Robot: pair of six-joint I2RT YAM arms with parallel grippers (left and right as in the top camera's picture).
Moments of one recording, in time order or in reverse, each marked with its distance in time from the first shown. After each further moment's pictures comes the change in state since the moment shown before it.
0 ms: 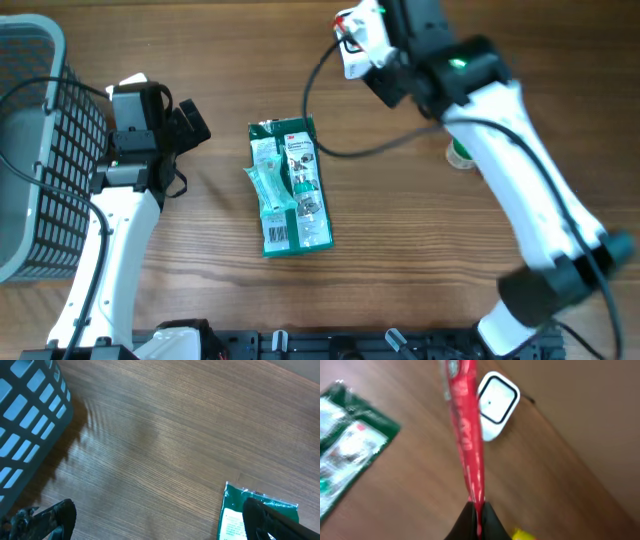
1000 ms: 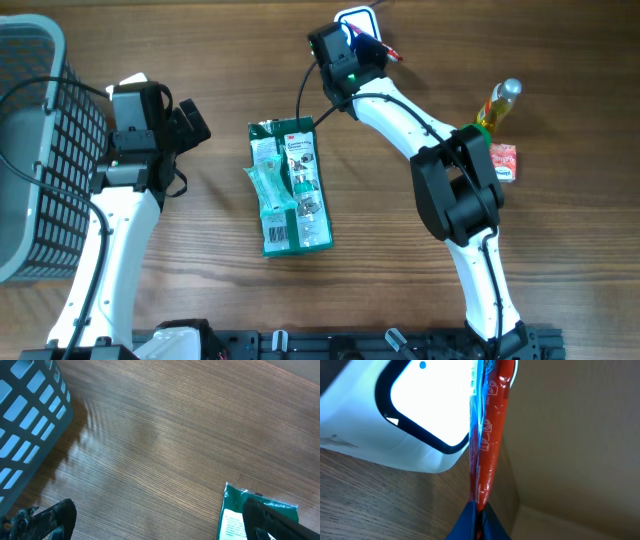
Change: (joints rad) left arm 0.000 0.000 0.000 0.001 0.000 0.000; right arm 0.042 0.542 -0.023 0.647 0.666 -0.386
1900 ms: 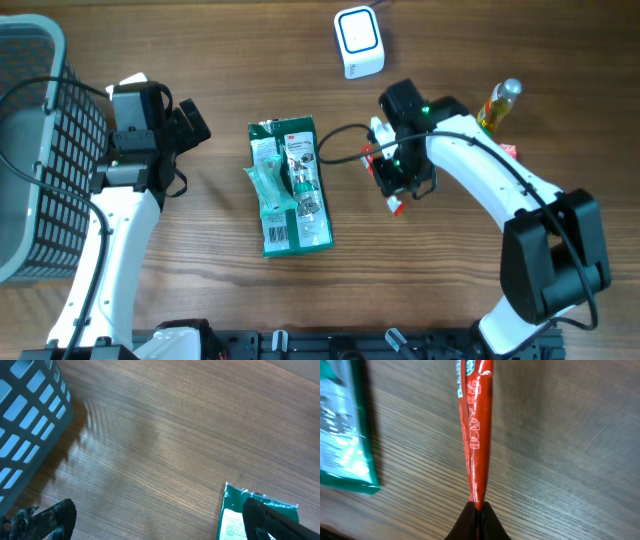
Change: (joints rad) left arm 0.000 0.000 0.000 0.000 0.000 0.000; right arm -0.107 -0.558 -0.615 -0.671 -1.075 0.852
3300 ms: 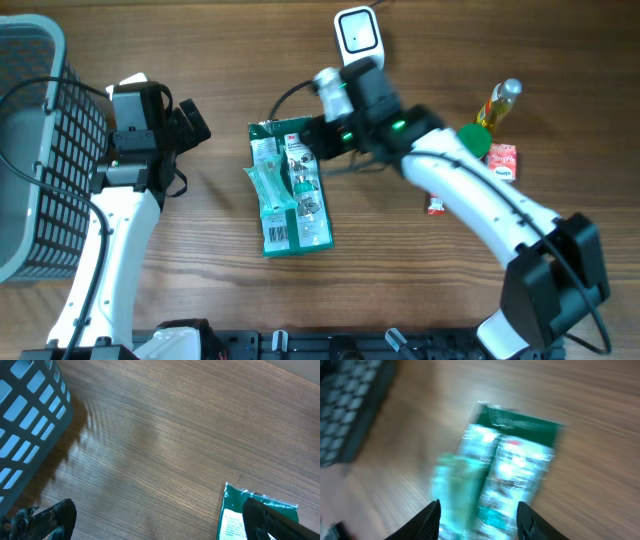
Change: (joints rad) left arm 0.000 0.000 0.000 0.000 0.000 0.000; right arm 0.196 -0.065 0.095 0.537 -0.163 0.218
